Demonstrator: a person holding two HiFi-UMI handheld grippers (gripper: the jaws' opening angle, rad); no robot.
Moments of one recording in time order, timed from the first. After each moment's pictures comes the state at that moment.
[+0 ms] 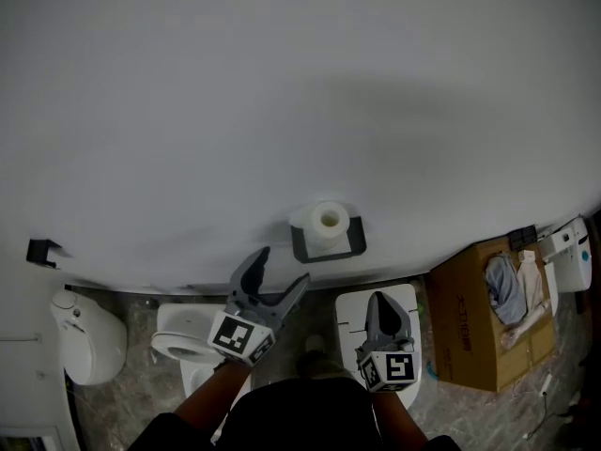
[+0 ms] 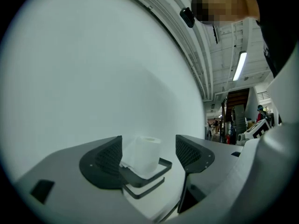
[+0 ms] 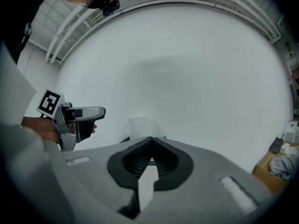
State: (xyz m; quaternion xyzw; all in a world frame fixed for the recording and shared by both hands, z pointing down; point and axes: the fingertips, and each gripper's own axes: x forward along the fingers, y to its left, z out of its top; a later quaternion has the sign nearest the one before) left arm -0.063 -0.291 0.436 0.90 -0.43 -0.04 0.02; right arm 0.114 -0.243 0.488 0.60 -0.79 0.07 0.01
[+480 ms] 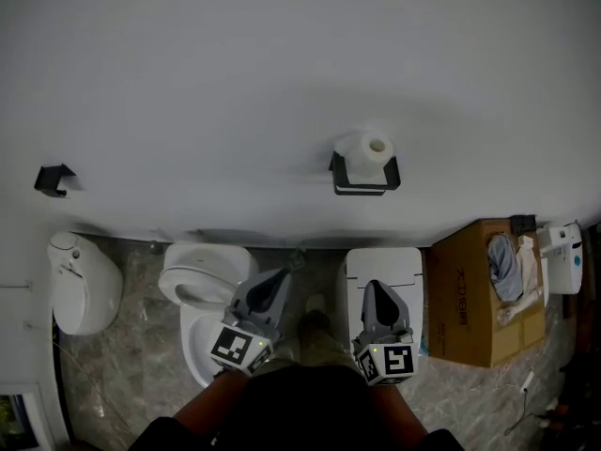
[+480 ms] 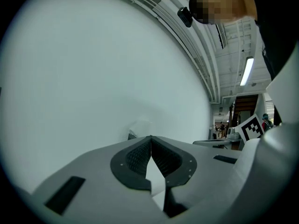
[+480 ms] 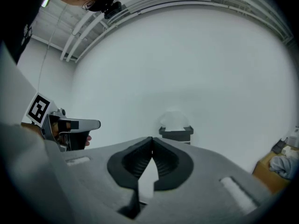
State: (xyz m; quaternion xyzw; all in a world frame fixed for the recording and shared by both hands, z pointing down) left arm -0.150 -0.094 0.477 0.87 -0.48 -0.04 0.08; right arm 0.018 -0.096 0.488 0.55 -0.83 0.06 0.04
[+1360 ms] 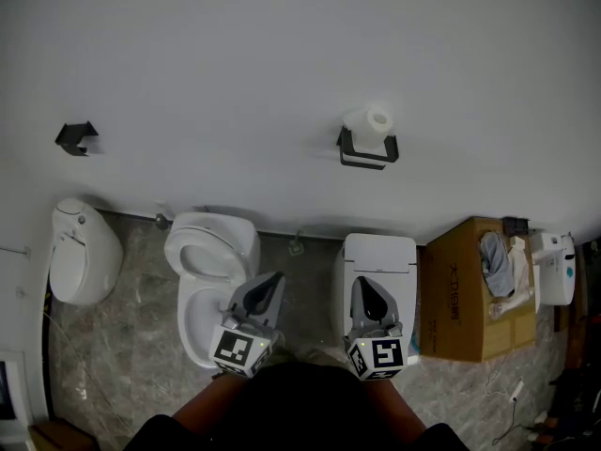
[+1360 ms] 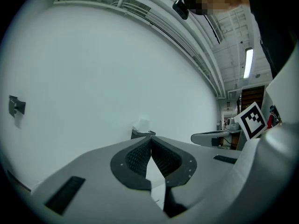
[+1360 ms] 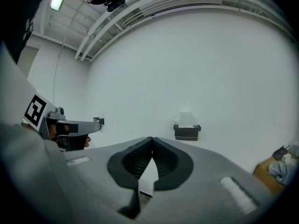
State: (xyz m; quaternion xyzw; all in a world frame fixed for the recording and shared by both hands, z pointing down) left arm -0.155 0.052 0.480 0.85 -0.52 -0.02 0.06; right arm -0.004 0.028 0.478 0.50 -0.86 0.04 0.06
